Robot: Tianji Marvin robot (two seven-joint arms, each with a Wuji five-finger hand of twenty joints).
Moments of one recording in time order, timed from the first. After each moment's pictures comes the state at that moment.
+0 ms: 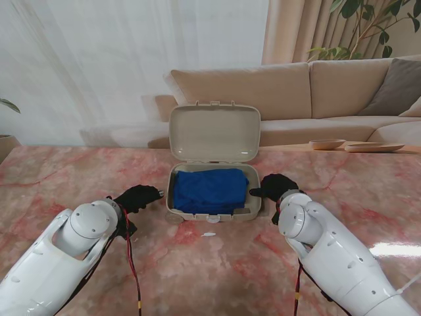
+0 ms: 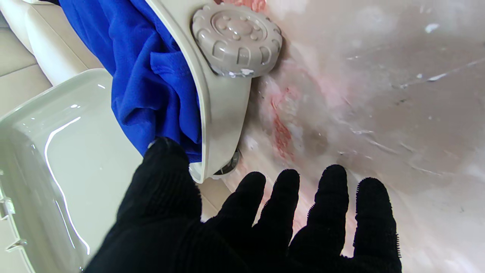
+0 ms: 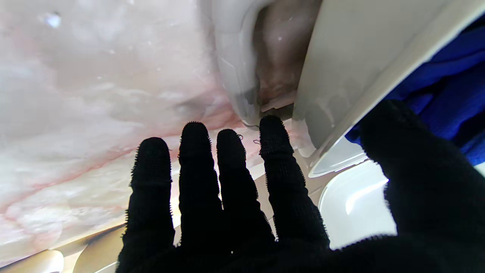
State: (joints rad) left arm 1.44 -1.10 -1.21 -1.51 0.17 0.36 -0.27; right arm -1.29 -1.12 1.03 -1.34 -0.57 0.39 0.03; left_hand 0.91 -0.01 -0.01 -0.06 0.39 0.33 0.07 0.27 0.37 0.28 0.24 0.40 0.27 0.36 0.29 0.62 -0.08 0.35 0.78 0.75; right_hand 0.39 -0.48 0.78 -0.08 0.71 0.16 0.39 0.67 0.56 0.25 0.56 0.59 0.62 0.23 0.41 0.48 0.22 0.29 1.09 0.56
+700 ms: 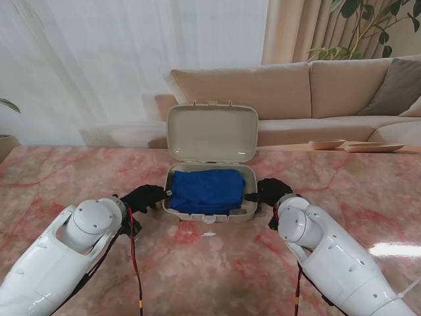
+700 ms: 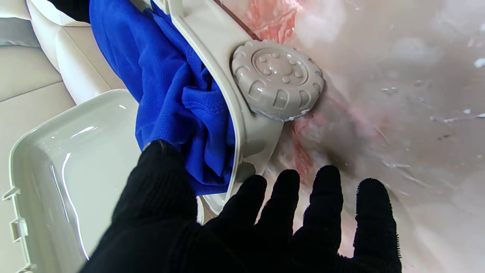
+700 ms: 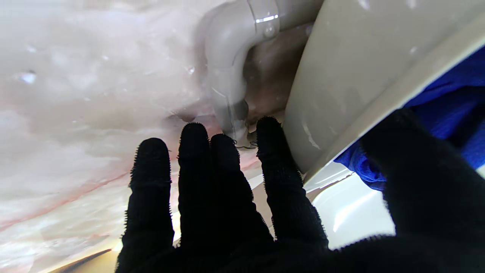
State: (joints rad) left arm 1.39 -1.10 -1.17 -1.47 0.11 0.33 -0.32; right arm -1.31 -1.12 1.03 -1.35 -0.53 0.32 0.05; left_hand 0.87 0.00 -0.01 -0.06 0.38 0.34 0.06 0.27 0.37 0.29 0.23 0.40 0.26 0.31 0.29 0.62 -0.09 0.35 0.76 0.75; right_hand 0.39 -0.48 0.78 -0.08 0.70 0.17 0.40 0.67 0.55 0.31 0.53 0.56 0.62 0.23 0.41 0.48 0.22 0.29 1.09 0.57
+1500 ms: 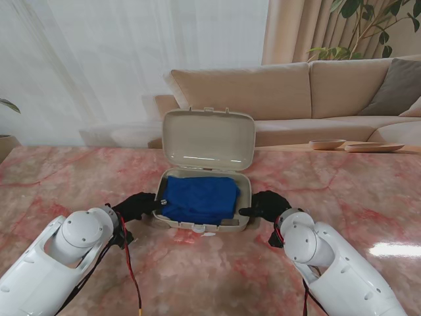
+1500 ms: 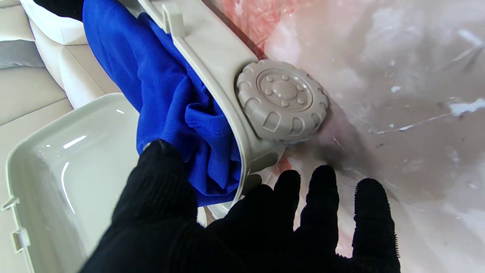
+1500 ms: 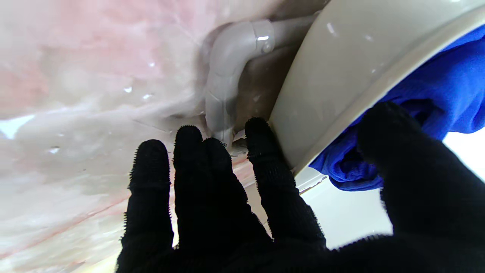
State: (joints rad) left arm 1.50 -1.07 -1.24 -1.56 0.16 0.28 -0.35; right arm -1.48 -1.08 1.11 -1.53 -0.55 0.25 0.12; left_hand 0.87 0.00 -0.01 -0.06 0.34 0.42 -0.02 0.26 0.37 0.29 0.23 0.40 0.26 0.27 0.29 0.62 -0.09 0.34 0.76 0.77; right_hand 0.39 -0.48 0.78 -0.08 0.73 0.26 0.40 0.67 0.54 0.38 0.49 0.55 0.61 0.27 0.38 0.48 0.22 0.29 1.09 0.57
